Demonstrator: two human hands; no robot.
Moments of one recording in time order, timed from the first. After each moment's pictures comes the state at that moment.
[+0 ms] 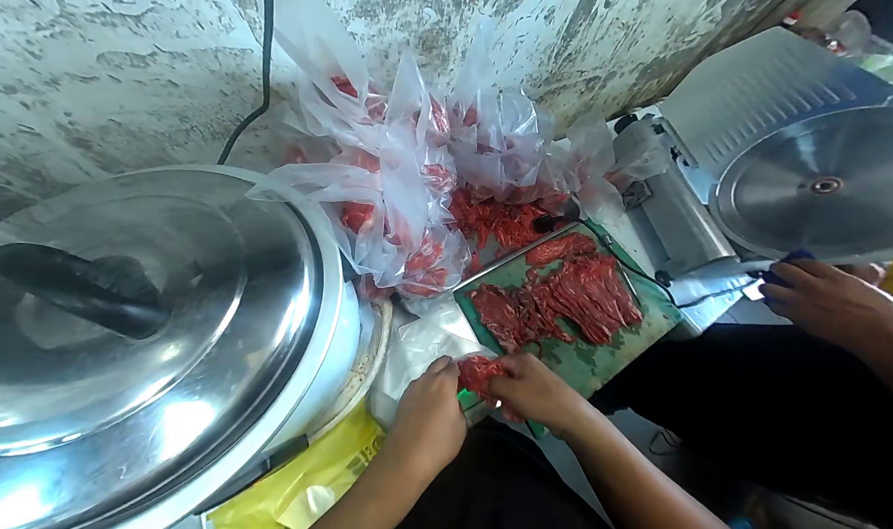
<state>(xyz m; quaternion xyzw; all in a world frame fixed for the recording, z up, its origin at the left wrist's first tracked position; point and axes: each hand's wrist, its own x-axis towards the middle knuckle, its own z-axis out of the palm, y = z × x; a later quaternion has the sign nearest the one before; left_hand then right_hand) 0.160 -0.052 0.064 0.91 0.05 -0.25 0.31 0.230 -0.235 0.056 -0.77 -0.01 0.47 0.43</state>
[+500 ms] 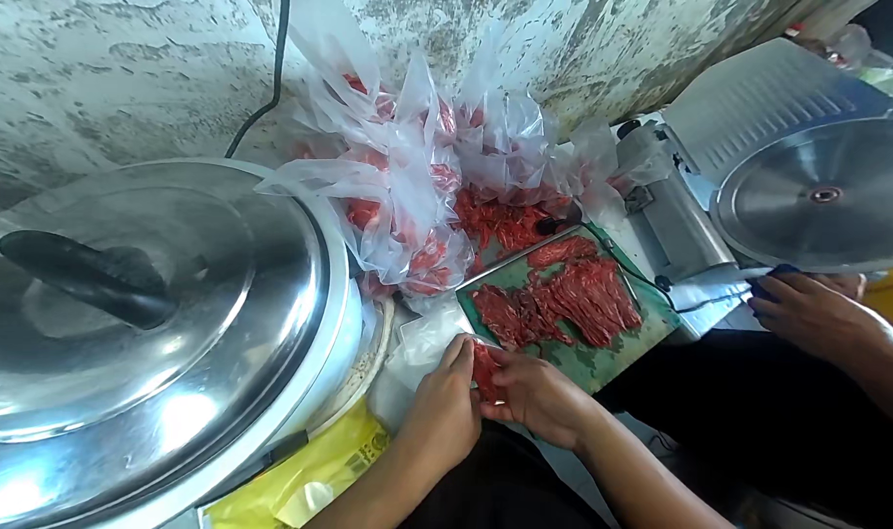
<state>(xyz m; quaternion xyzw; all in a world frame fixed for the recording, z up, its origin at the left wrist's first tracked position) 0.158 -0.058 0.064 0.90 0.02 -0.15 0.41 0.223 -0.229 0.076 -0.52 0.13 0.51 0.68</state>
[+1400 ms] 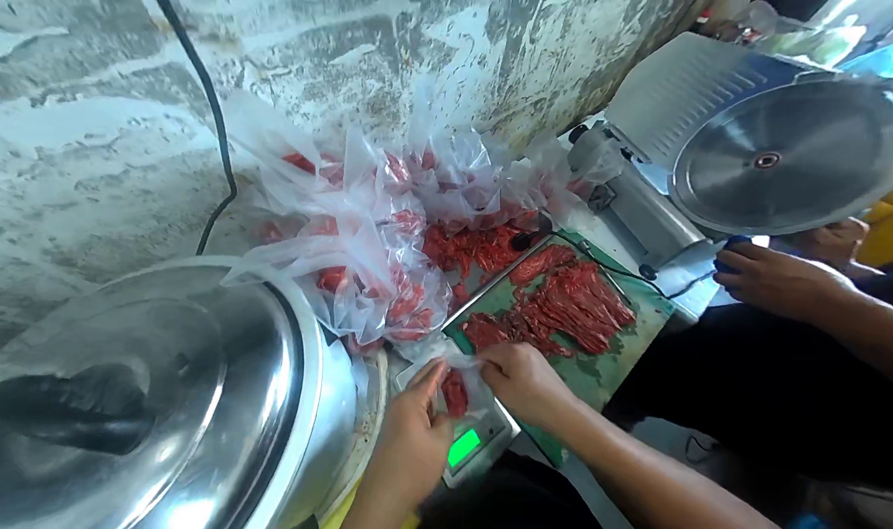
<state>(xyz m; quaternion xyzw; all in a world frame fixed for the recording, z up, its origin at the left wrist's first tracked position) 0.177 -0.021 0.080 0.86 0.05 -0.09 0.51 0.262 -0.222 0.081 -0.91 -0.17 0.22 0.31</state>
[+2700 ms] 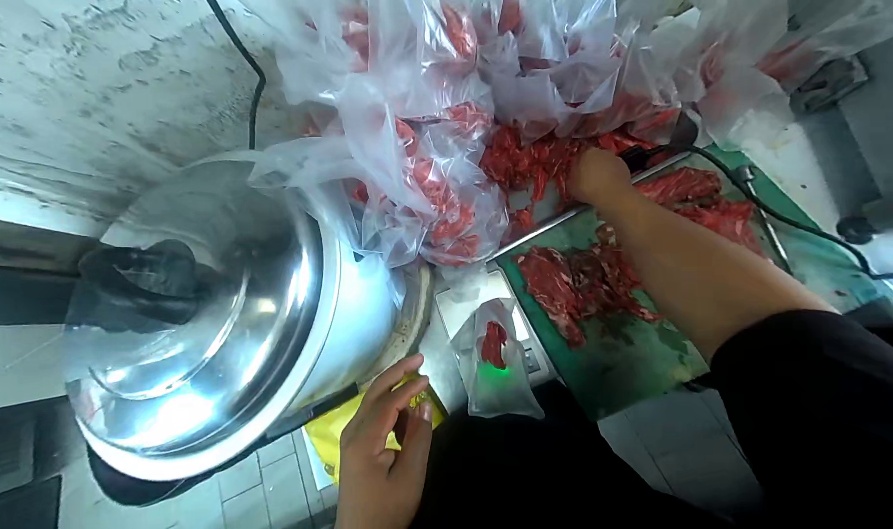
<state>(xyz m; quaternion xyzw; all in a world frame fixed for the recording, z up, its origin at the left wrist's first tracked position) 0.085 -0.040 0.092 0.86 0.14 0.15 0.47 0.516 -0.224 -0.024 -0.97 -0.06 0.23 0.11</state>
